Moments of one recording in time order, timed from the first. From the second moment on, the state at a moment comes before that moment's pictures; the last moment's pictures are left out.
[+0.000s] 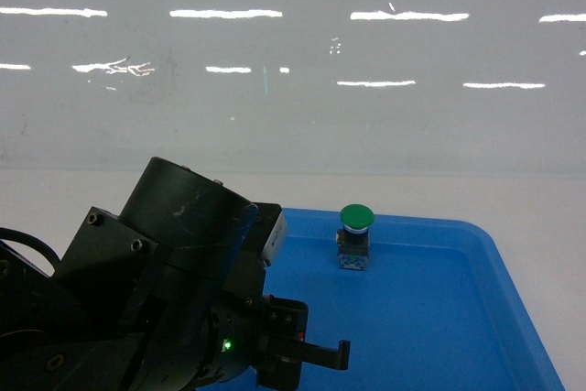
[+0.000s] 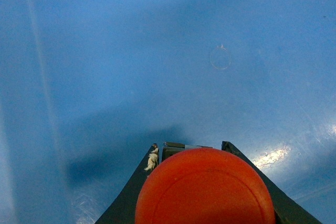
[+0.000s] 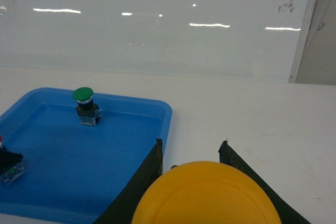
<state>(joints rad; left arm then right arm) -0.51 2.03 0.76 0.42 0.03 -0.28 0.07 0.14 0.07 -0.09 0.01 0.01</state>
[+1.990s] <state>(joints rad) -0.25 0.86 0.27 0.43 -0.15 -0.05 0.07 0.14 0.07 -0.09 0.01 0.01</state>
